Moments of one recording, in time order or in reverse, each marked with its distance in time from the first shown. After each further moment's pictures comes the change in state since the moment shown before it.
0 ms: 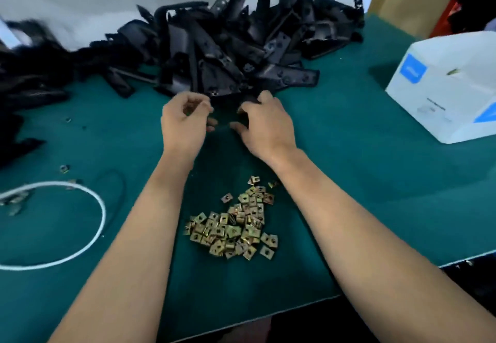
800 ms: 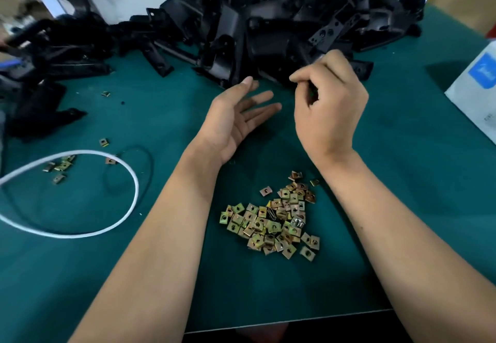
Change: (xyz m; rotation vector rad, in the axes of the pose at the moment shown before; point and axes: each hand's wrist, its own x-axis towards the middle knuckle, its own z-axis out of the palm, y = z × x) left_hand -0.001 0.000 -0.015 -0.786 -0.400 -0.367; right_hand -0.012 -0.015 -0.017 0.211 0.800 -0.301
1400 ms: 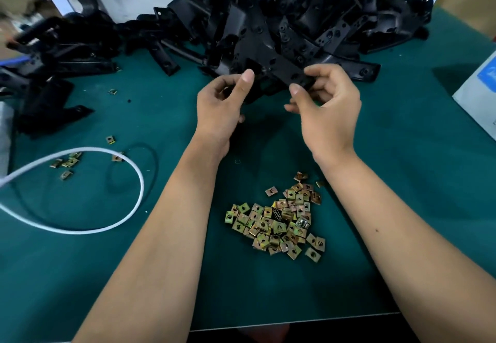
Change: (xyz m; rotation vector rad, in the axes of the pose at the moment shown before) left_hand 0.003 0.004 -0.012 0.469 0.299 0.350; right_hand -0.012 0.002 0.013 0.641 -0.179 0.693
